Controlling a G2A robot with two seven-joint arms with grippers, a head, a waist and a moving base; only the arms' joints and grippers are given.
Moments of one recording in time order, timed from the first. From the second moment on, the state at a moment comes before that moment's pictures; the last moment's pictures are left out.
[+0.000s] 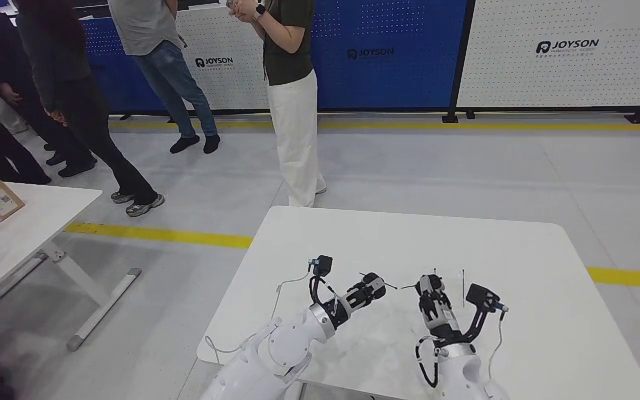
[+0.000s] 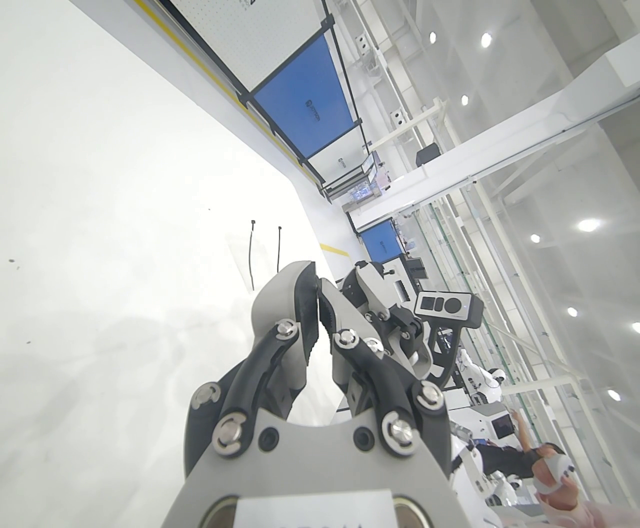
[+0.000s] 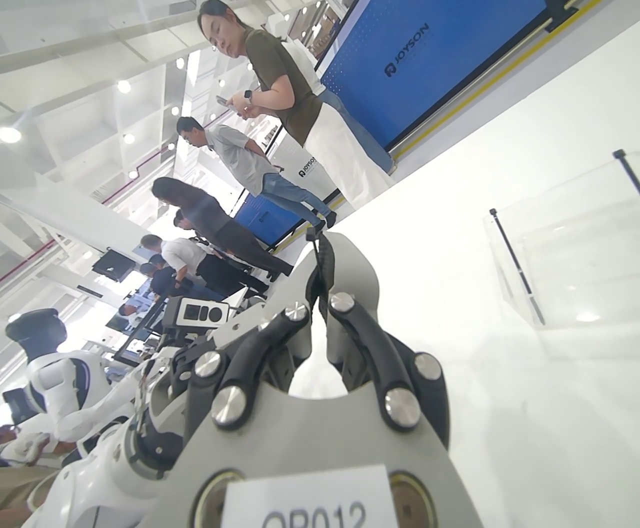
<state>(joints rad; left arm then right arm) 1.38 -1.22 -1.03 -1.54 0.05 -0.22 -0.21 -1.53 -1.33 1.06 -1.70 -0.54 0.10 -0.15</state>
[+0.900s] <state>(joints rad) 1.38 -1.22 -1.03 -1.54 0.05 -0.22 -0.21 -1.52 -1.34 1.06 -1.69 -0.57 0.13 -0.12</state>
